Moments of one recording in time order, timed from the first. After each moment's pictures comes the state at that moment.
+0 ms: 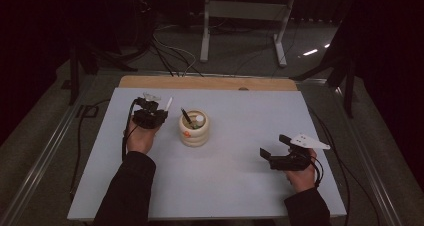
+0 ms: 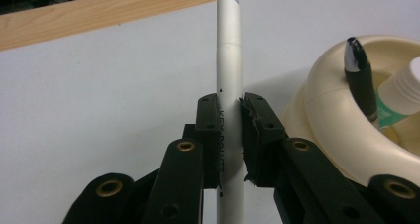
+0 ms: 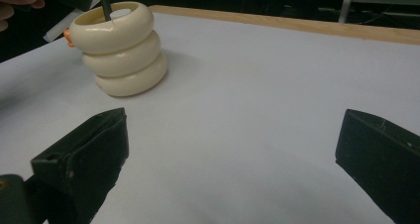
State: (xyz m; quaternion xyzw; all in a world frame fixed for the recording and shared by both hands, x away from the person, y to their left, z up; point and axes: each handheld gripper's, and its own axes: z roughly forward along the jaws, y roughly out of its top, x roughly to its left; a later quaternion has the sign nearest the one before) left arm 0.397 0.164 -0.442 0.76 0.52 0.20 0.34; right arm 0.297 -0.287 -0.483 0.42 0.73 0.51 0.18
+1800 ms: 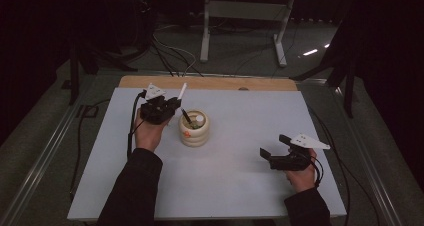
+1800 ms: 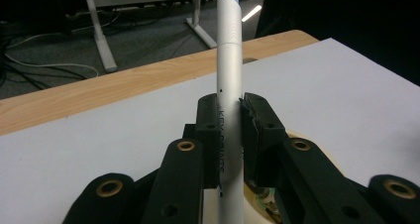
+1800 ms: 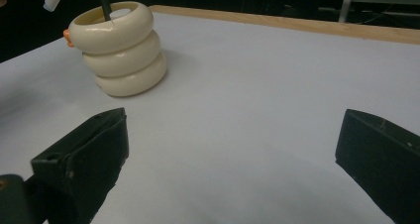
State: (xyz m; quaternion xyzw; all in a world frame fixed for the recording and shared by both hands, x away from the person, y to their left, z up) left arm 0.388 0.139 -0.411 0.74 0.44 0.21 0.47; right arm 0.297 -0.288 -0.483 0.42 0.73 0.51 0.18
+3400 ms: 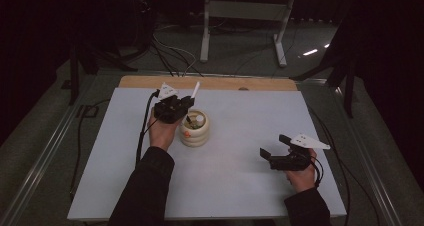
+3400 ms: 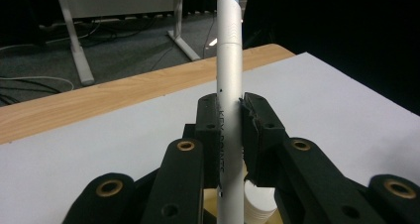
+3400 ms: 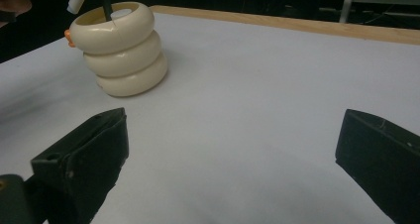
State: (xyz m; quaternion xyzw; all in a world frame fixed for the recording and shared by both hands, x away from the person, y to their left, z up) left arm 0.397 0.109 -0.419 0.73 0.42 0.20 0.51; right arm 0.297 -0.288 -0.483 0.42 0.73 0.51 0.18
